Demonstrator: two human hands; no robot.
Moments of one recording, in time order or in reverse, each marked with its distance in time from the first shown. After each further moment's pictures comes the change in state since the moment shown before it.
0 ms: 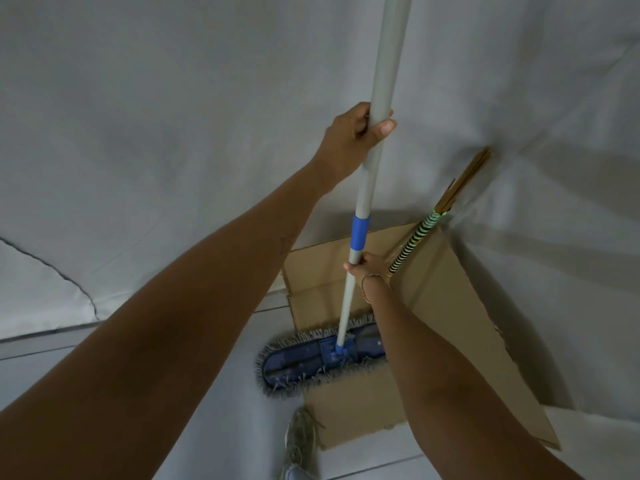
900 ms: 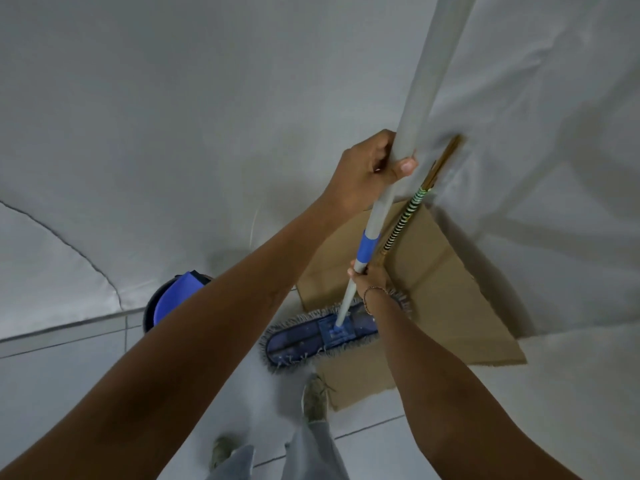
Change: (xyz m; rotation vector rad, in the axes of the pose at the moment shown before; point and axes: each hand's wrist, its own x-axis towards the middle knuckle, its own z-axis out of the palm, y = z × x) left_hand -0.210 0.087 -0.026 -0.094 -0.102 0.171; right_hand -0.198 0.014 0.014 0.242 0.039 0.101
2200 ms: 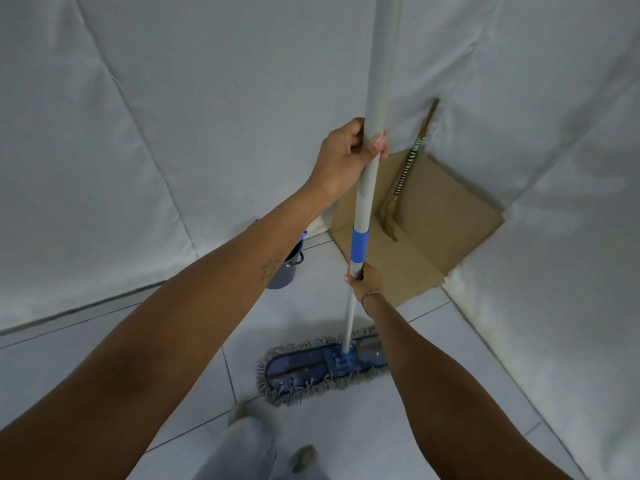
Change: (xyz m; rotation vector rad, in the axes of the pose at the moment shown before) left_hand -0.561 0.142 -0.248 -0.084 -0.085 0.132; right_hand -0.526 0.197 0.269 -0.126 0.235 -0.259
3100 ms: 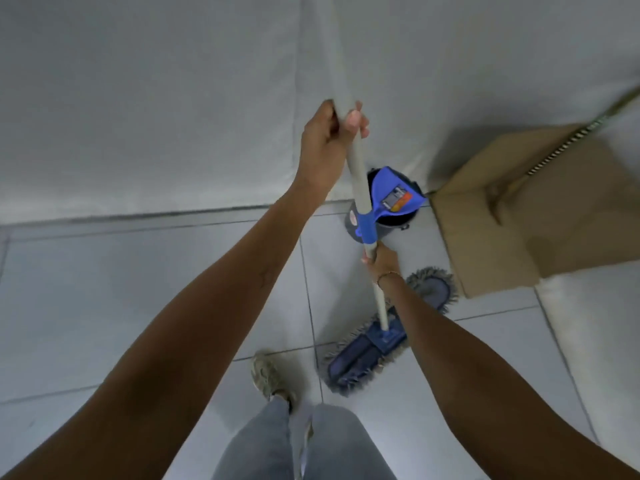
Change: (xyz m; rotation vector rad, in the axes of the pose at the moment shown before) left_hand -0.089 -0.120 -0.391 -0.244 0.486 -0.188; right_hand -0.029 -0.121 0.336 -0.384 -0.304 -0.055
